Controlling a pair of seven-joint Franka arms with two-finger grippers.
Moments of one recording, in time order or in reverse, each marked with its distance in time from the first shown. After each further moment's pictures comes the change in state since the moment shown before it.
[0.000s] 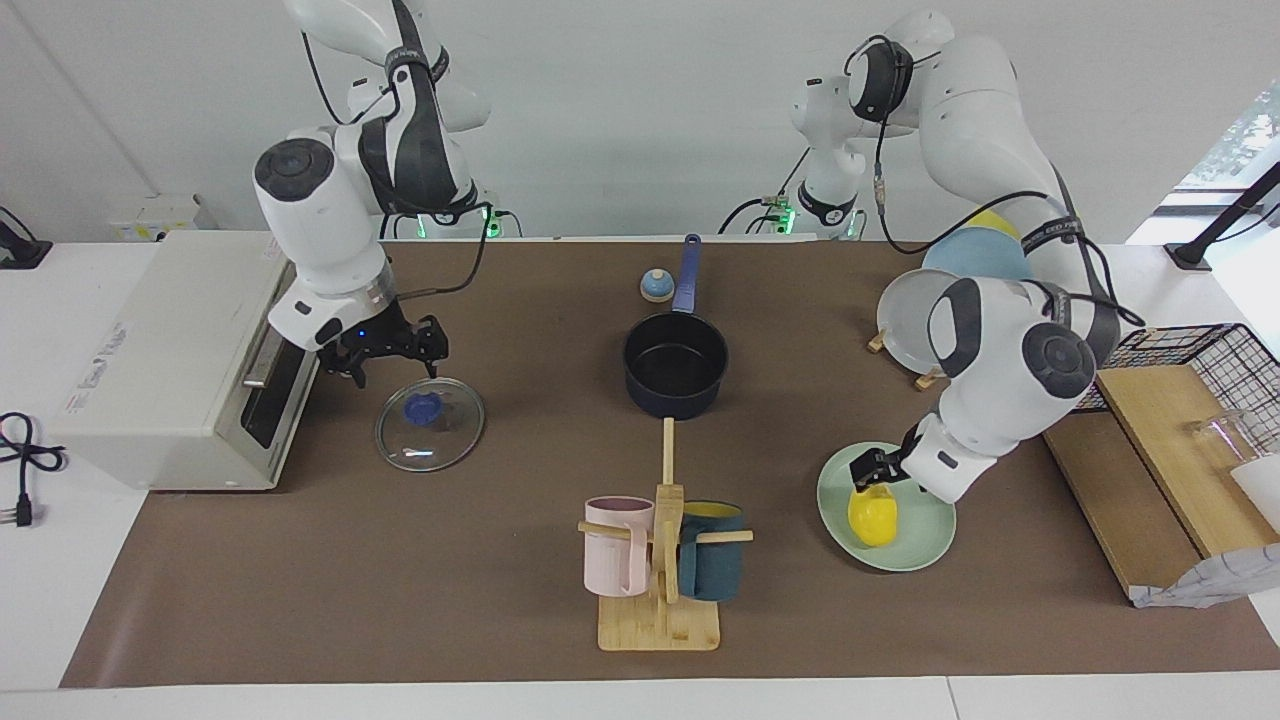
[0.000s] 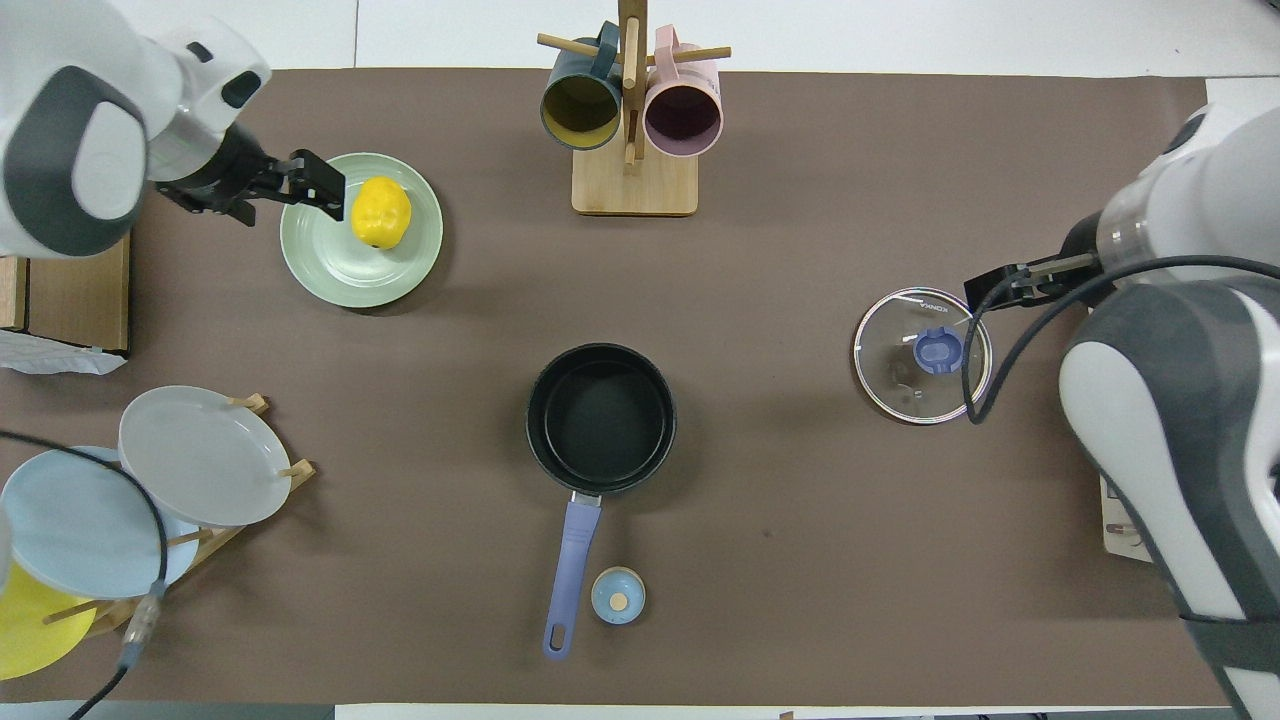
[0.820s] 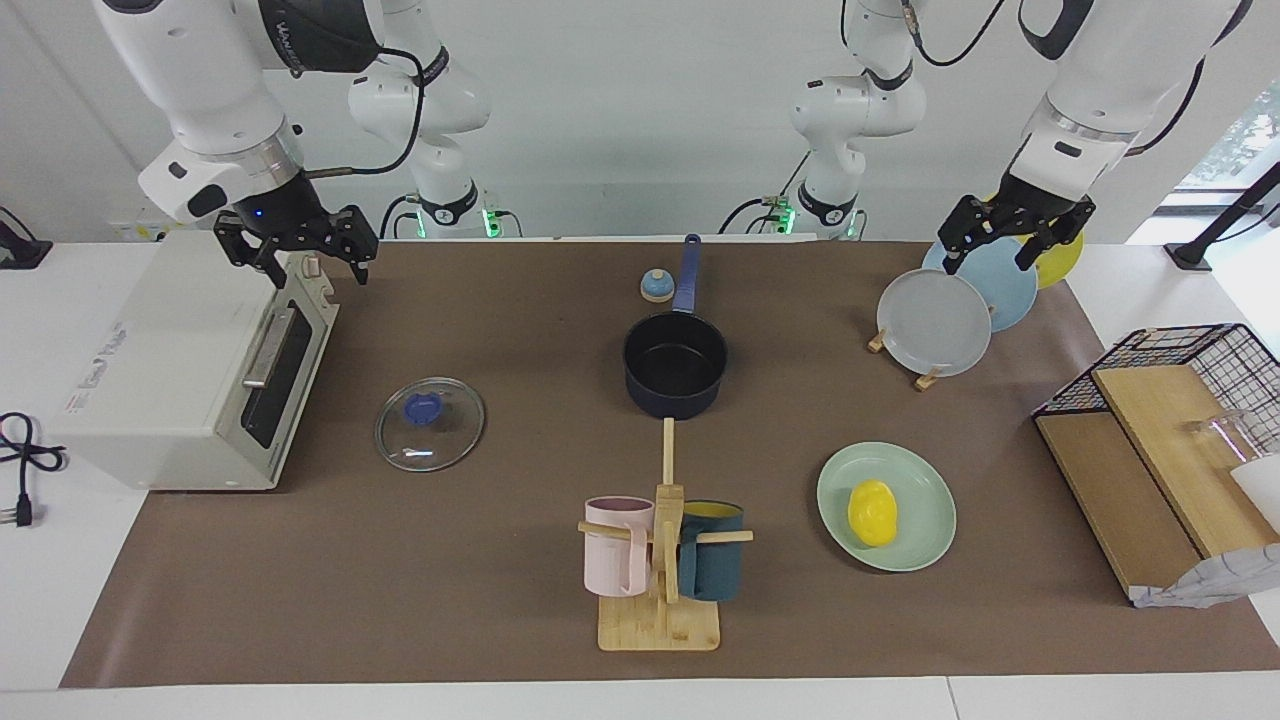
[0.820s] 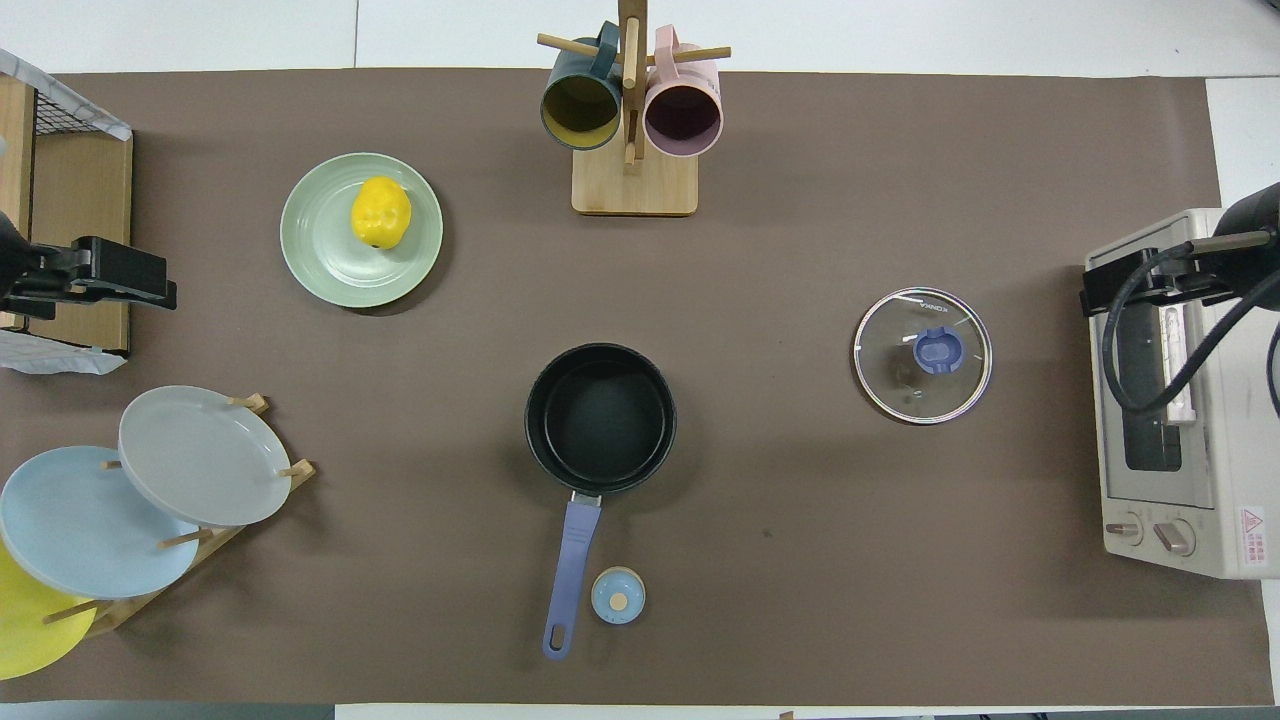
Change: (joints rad) left arm 0.086 -0.717 0.009 -0.354 0.041 -0.311 0.007; right arm -0.060 -0.093 -0.005 0.403 -0.005 -0.559 0.025
